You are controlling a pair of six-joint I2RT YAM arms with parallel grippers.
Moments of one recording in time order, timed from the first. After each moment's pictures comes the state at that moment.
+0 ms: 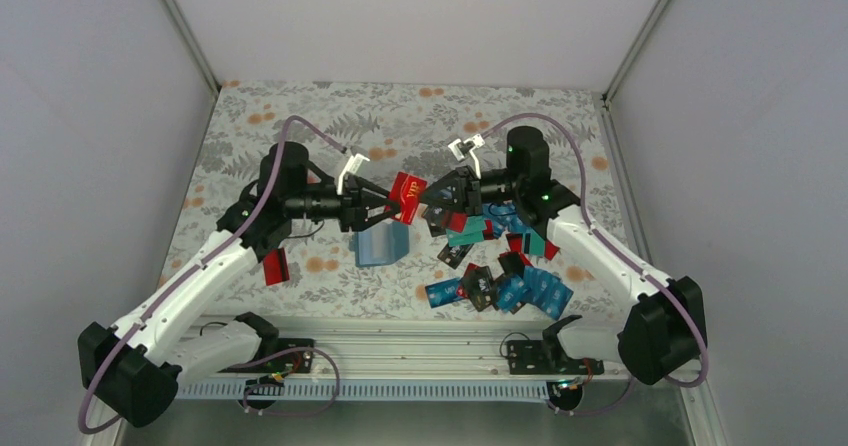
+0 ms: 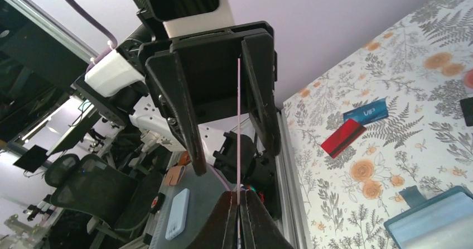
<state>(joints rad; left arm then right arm) -0.51 1.02 0.90 -0.24 0.88 -0.35 0.47 1.26 0.94 0.03 -1.23 0.47</state>
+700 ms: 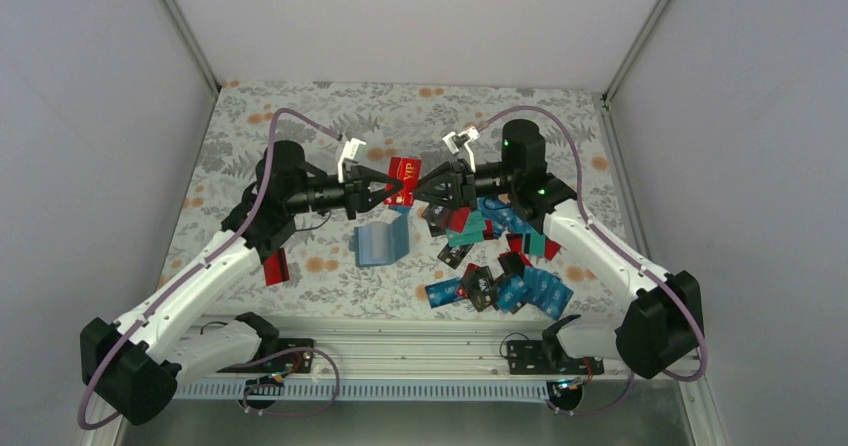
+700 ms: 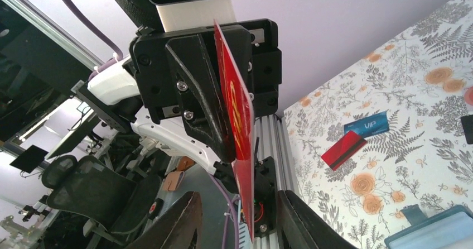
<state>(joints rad) -0.54 1.04 0.89 -0.01 0.79 -0.51 0.50 1.29 1.01 0.03 -1.21 0.47</state>
